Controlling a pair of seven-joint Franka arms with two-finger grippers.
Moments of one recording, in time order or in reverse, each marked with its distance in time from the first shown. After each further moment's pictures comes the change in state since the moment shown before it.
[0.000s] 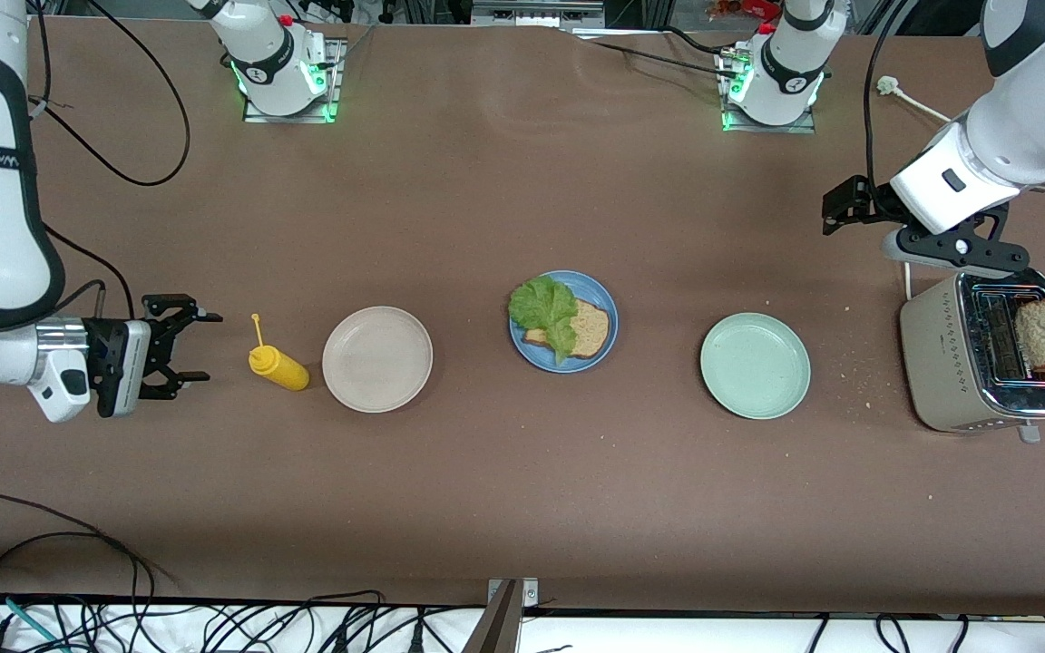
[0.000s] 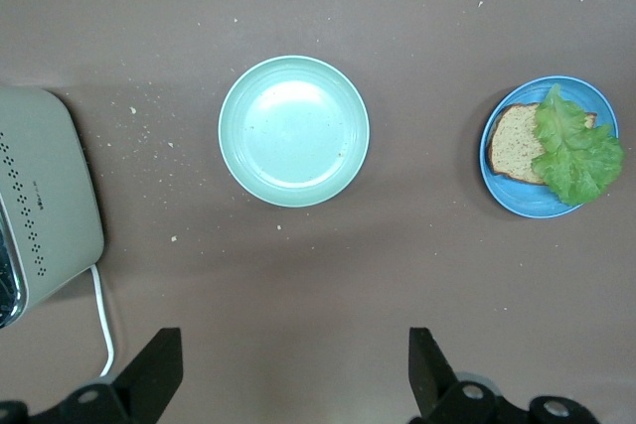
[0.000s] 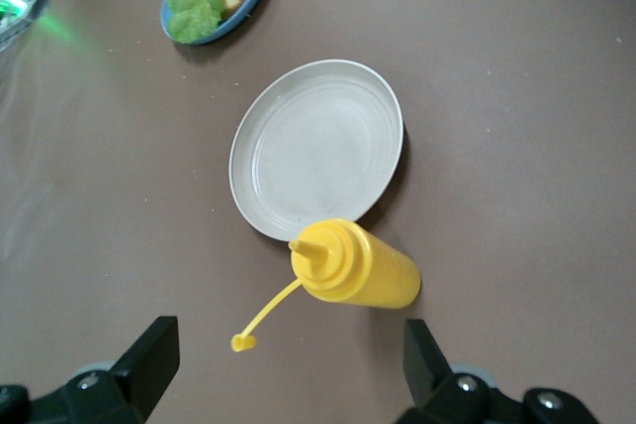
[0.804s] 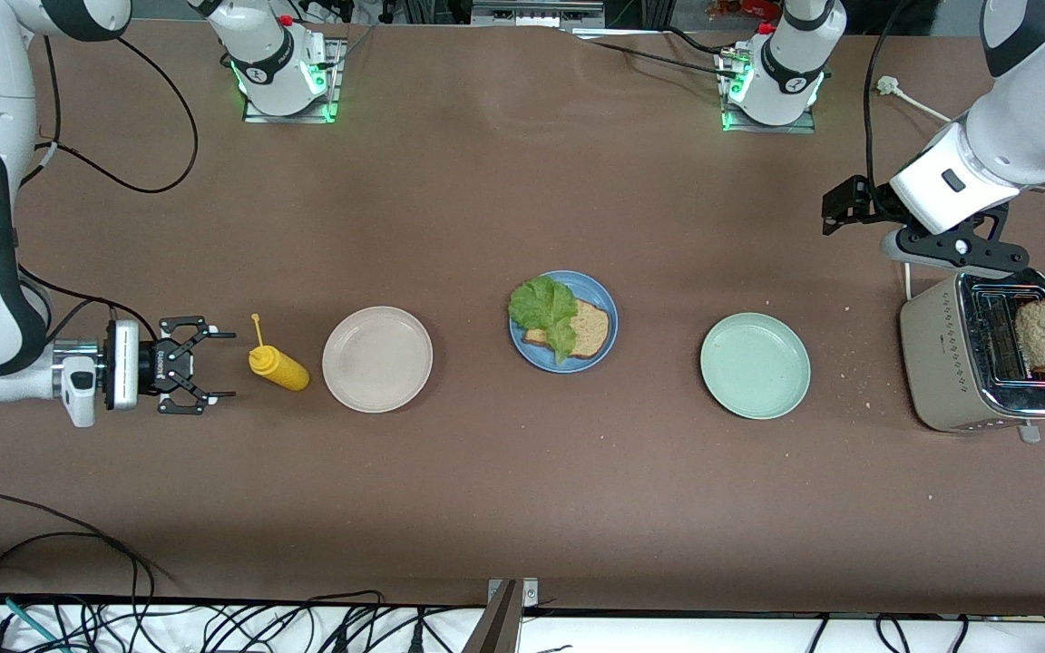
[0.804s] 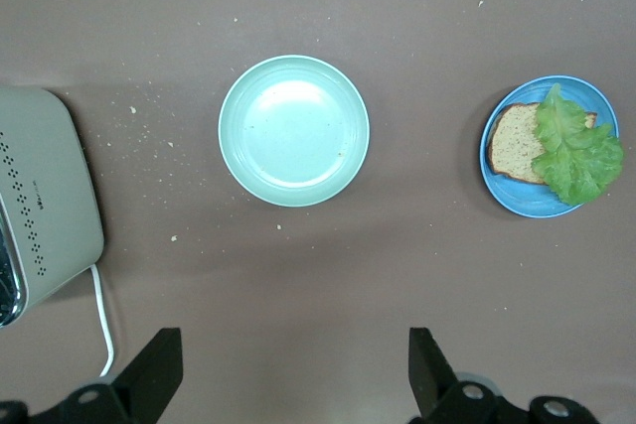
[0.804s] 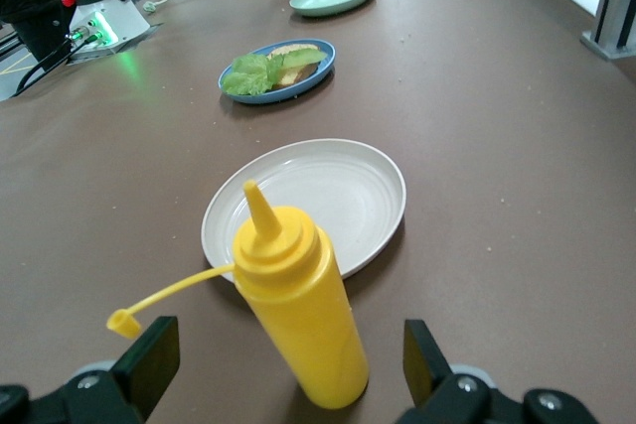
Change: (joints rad) left arm 0.000 0.000 0.000 0.000 0.000 -0.001 0.000; right arm -0.080 0.190 -0.031 -0.004 0.352 -0.026 -0.647
